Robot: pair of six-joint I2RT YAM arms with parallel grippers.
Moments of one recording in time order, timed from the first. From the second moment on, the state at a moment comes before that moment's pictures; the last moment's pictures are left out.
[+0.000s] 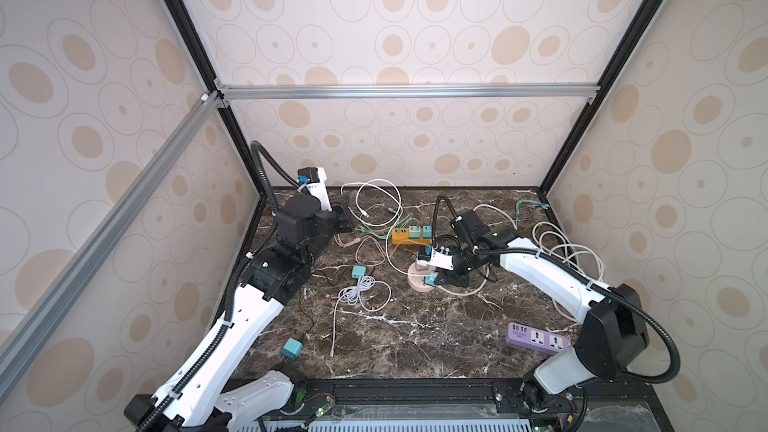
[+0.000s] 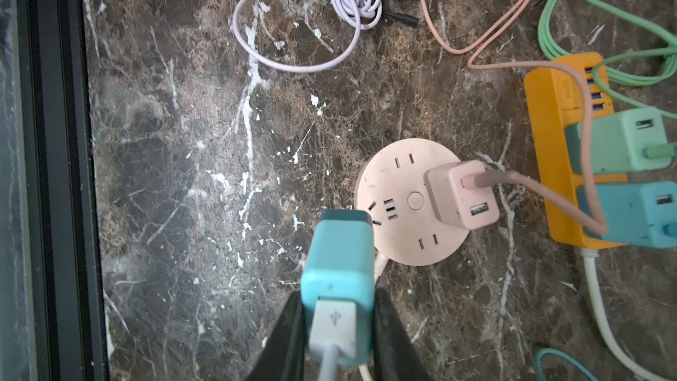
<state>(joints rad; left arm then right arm) -0.49 1.06 1.26 -0.38 -0.19 -0.46 0.54 1.56 1.27 -0.92 -0.37 -0.85</state>
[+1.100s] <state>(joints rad) -0.49 1.00 1.28 -0.55 -0.36 -0.40 0.57 1.98 1.67 -1.20 -0.23 -1.23</state>
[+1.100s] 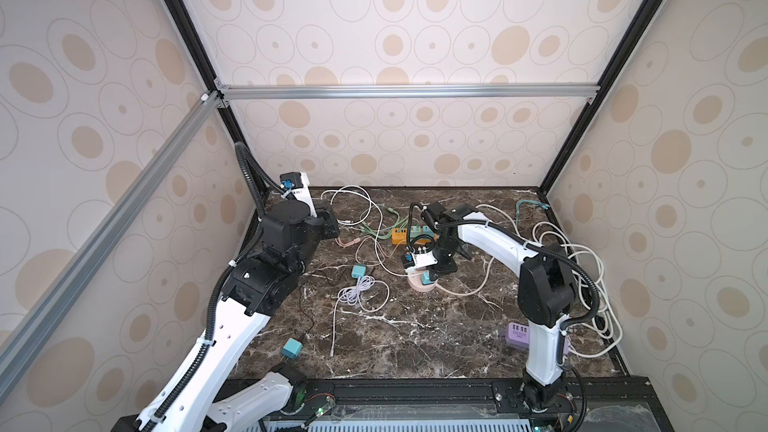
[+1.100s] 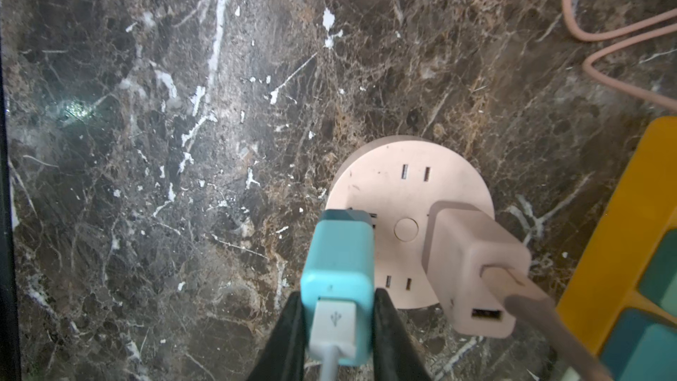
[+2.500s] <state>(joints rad) -0.49 0.98 1.25 -0.55 -0.37 -0.40 0.60 2.05 1.76 -1.25 -0.19 -1.20</state>
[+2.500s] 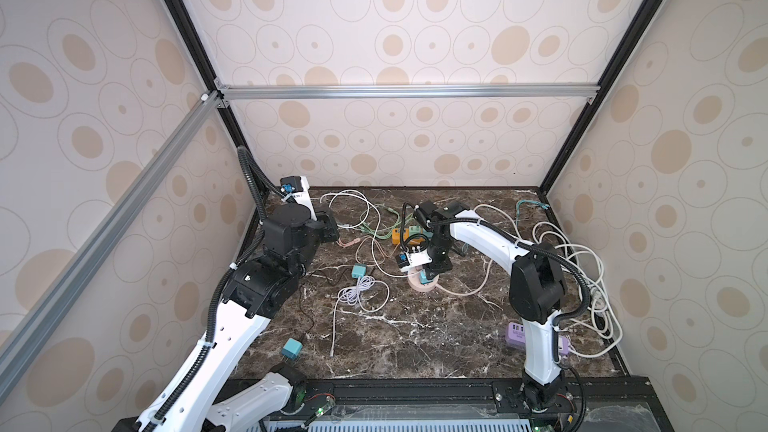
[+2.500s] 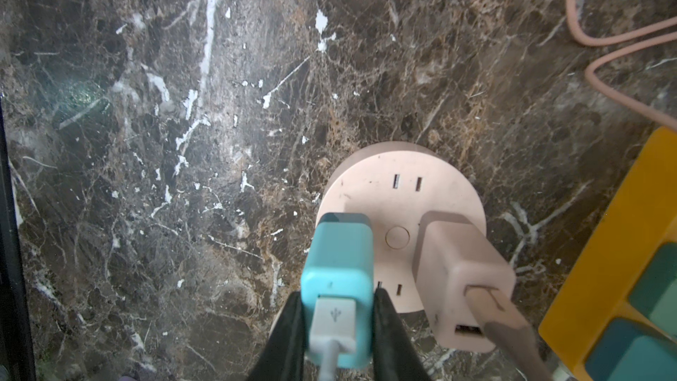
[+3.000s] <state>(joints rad) -0.49 0.98 1.24 -0.55 -0.37 -0.40 0.61 2.05 1.75 -1.21 -0.16 -1.19</state>
